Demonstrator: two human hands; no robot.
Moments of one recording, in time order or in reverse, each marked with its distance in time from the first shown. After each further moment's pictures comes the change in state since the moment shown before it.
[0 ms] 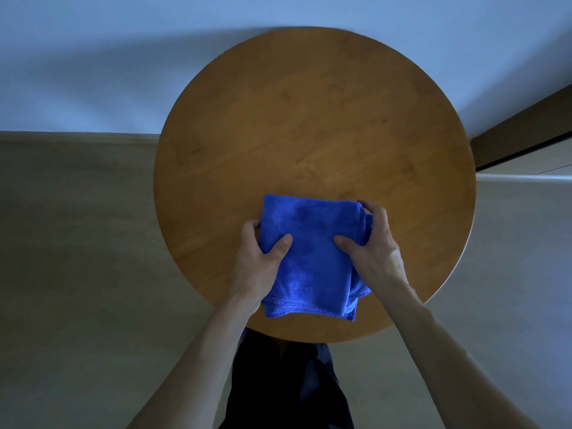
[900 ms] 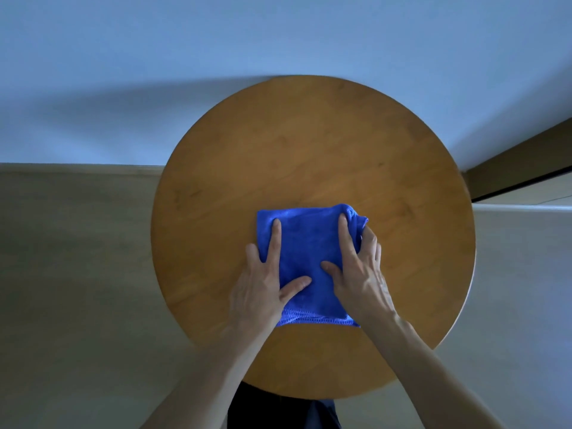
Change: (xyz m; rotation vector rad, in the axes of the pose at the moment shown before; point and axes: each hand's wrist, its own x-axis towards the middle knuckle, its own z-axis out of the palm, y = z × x) left_hand 0.031 0.019 0.010 1.186 -0.008 0.322; right_hand 0.032 -0.008 0.021 -0.492 0.026 -0.360
